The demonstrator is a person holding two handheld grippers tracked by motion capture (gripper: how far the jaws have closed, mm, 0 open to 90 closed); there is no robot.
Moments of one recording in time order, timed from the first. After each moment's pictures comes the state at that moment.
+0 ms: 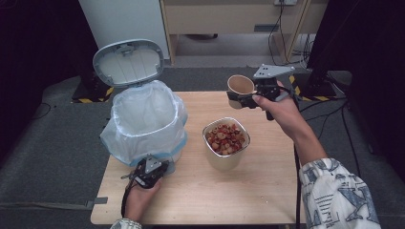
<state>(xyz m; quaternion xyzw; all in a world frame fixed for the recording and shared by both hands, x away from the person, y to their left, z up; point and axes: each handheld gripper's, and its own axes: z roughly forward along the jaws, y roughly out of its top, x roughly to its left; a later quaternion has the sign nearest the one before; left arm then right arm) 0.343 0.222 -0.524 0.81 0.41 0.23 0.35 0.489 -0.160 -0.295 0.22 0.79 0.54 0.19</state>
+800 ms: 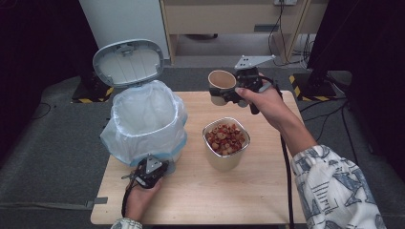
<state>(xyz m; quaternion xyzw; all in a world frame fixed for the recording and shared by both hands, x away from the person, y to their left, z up) 0.343 0.220 -0.524 0.81 0.41 0.23 0.35 0.495 -0.112 -0.271 0.19 0.80 0.55 0.14</state>
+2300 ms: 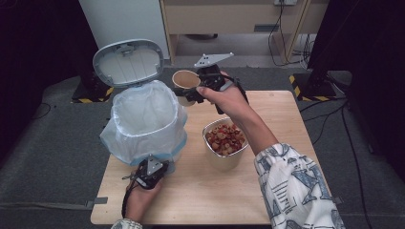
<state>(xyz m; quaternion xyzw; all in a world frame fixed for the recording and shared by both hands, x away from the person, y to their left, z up) 0.341 0.219 -0.525 0.81 0.40 0.25 0.35 0.491 -0.019 -0.265 0.19 0.80 0.56 0.12</state>
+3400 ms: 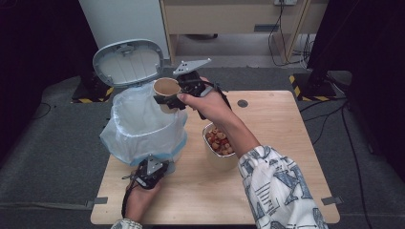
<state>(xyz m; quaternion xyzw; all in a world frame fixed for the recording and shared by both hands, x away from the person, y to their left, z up) 0.341 0.219 -0.525 0.81 0.40 0.25 0.35 0.482 0.029 -0.275 0.16 0.80 0.57 0.08</state>
